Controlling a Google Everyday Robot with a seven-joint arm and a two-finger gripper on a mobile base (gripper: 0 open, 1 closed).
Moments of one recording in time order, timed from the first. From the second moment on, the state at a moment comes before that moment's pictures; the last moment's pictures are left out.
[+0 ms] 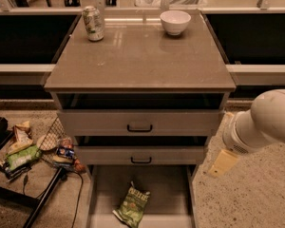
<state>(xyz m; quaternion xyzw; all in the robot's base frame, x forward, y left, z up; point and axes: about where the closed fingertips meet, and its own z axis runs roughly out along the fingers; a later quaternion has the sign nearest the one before) 0.466 -0.229 0.727 -0.52 0.83 -0.04 0.20</state>
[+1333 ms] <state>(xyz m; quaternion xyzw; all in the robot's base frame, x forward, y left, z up) 0.406 -0.171 0.526 -0.50 0.85 0.06 0.15</state>
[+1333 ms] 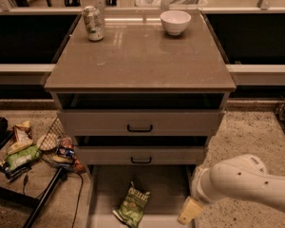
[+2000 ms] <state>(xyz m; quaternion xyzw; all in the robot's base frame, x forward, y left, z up) 0.412 -0.092 0.404 -0.48 0.85 0.14 0.17</state>
